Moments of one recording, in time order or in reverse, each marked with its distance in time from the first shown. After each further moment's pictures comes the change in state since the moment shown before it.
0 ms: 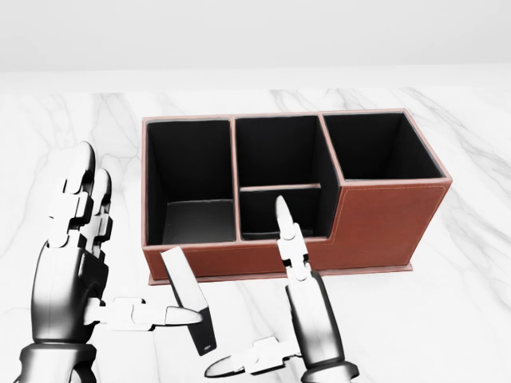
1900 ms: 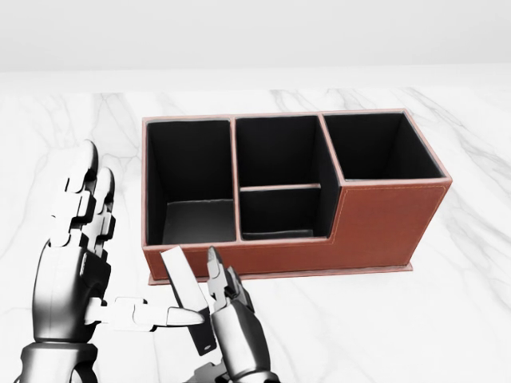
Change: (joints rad) left arm -0.002 0.000 -0.005 -0.006 -0.009 0.000 -0.011; right arm -0.184 0.178 0.071 0.587 -0.225 0.000 -0.162
